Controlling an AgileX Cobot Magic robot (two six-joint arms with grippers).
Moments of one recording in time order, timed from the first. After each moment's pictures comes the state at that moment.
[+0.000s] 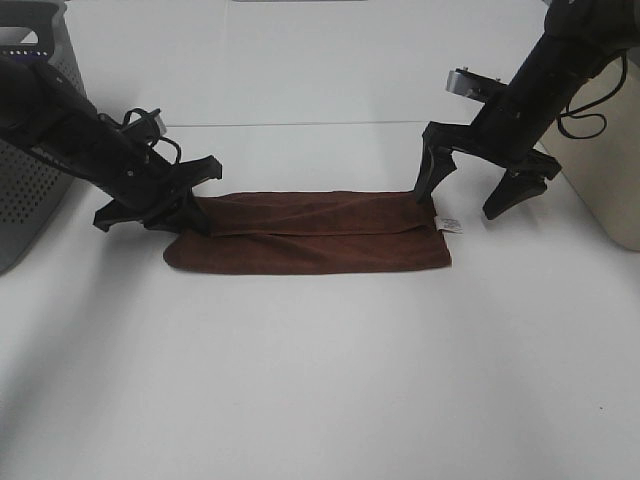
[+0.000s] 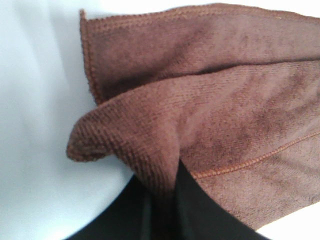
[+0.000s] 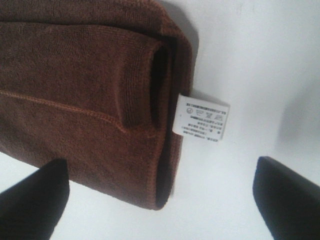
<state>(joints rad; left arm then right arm) -0.16 2.25 -1.46 -0.76 0.63 0.30 0.10 2.25 -1.71 0.38 1.04 -0.18</state>
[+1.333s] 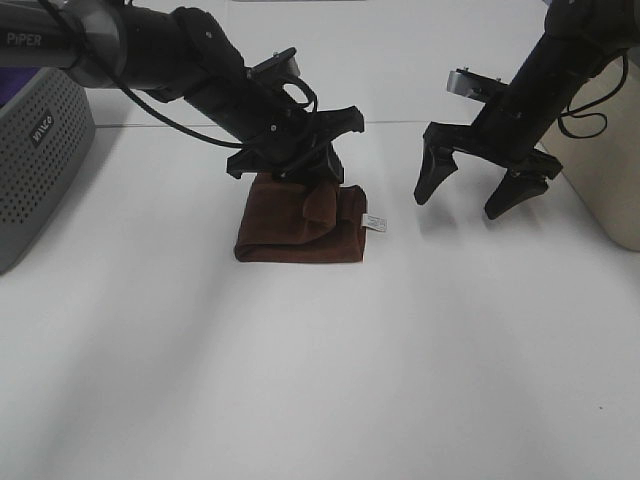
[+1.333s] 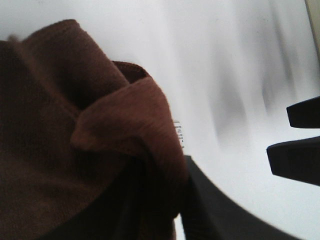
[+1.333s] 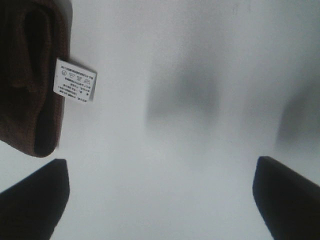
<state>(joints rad) -0.47 2.32 -1.78 -0.65 0.57 0.04 0.10 2.25 -1.71 0.37 1.04 -0.18</state>
